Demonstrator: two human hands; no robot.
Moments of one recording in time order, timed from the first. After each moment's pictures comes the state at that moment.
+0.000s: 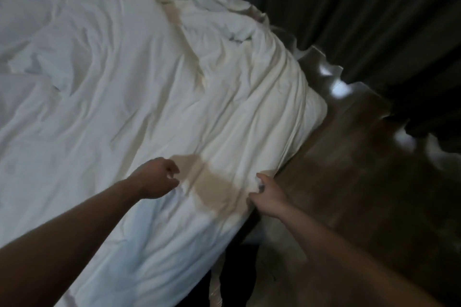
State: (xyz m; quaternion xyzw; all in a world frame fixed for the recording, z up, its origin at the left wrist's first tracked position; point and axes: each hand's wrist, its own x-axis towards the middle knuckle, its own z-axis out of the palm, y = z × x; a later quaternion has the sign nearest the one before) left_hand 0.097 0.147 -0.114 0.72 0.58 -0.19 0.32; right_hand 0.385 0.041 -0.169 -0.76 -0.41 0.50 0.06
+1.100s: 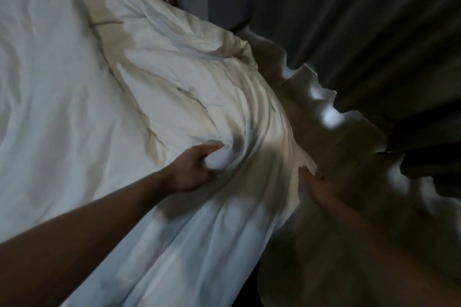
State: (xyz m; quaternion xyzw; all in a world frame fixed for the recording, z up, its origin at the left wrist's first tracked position) left_hand 0.318 0.407 -0.179 0.73 0.42 0.07 0.53; right_hand 0.652 0.298 -0.260 -0.88 -0.13 0.42 0.17
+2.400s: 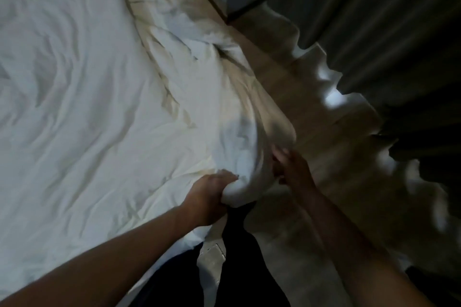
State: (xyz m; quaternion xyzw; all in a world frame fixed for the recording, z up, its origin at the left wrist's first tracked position) left_hand 0.374 0.185 -0.056 0.80 0.46 0.08 0.38; right_hand 0.602 0.211 -0.026 -0.73 -0.27 0.58 0.24
